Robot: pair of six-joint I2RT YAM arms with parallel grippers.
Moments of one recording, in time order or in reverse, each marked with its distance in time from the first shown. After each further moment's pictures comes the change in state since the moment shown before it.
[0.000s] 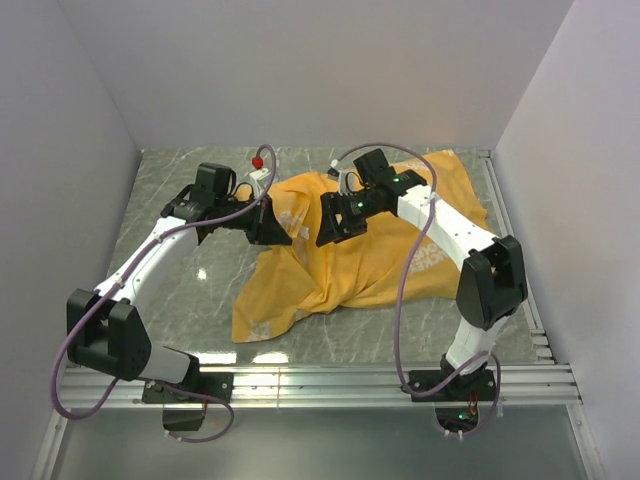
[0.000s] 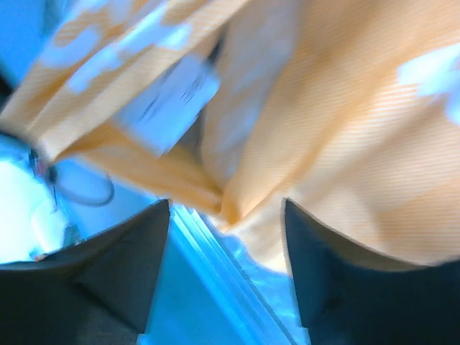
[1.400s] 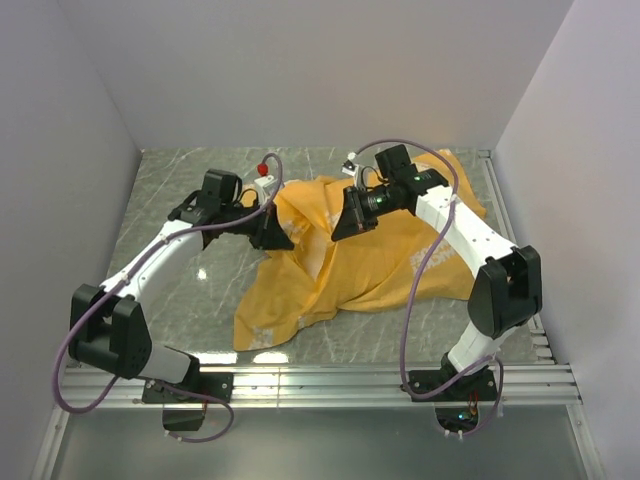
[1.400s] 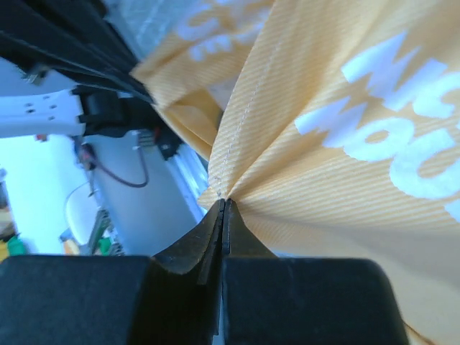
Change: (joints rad) left arm -0.022 0.008 -0.061 0.053 -0.059 0.012; right arm -0.084 -0.083 -0.042 -0.002 -0.175 -0.027
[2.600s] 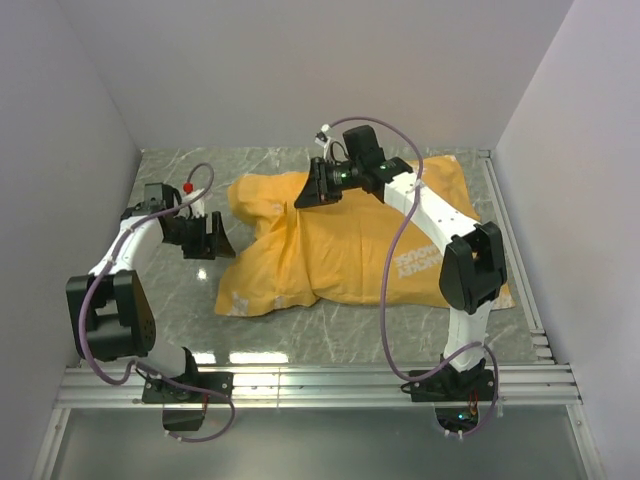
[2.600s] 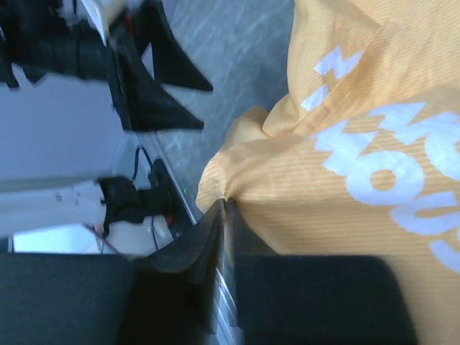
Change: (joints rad) left arm 0.454 0.081 -0.052 -0.272 -0.300 0.022; right arm 0.092 0.234 0.220 0.334 0.081 0.294
